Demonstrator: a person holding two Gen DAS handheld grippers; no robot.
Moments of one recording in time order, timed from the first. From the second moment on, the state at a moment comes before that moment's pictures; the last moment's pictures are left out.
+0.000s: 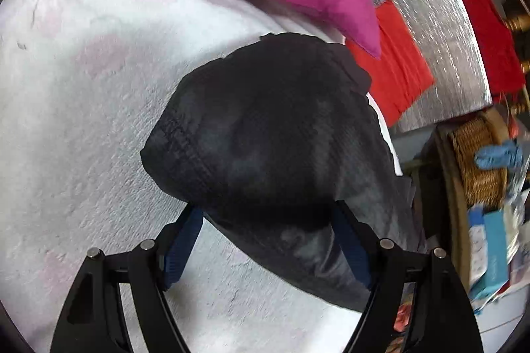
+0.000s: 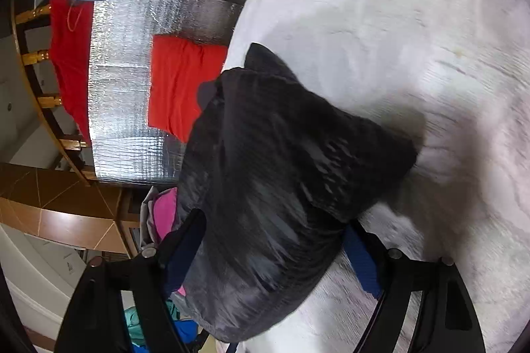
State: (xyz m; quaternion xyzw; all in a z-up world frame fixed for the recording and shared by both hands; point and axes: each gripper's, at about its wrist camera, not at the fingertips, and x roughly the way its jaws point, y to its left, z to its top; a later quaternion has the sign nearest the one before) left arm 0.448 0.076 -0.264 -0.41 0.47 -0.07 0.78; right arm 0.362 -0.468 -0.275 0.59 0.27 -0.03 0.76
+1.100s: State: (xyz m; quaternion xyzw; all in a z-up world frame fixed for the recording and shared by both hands) left arm 0.297 0.085 -0.247 -0.32 0.46 -0.10 0.82; right arm 0.202 -0.450 -0.223 0.42 0.31 -0.04 0.85
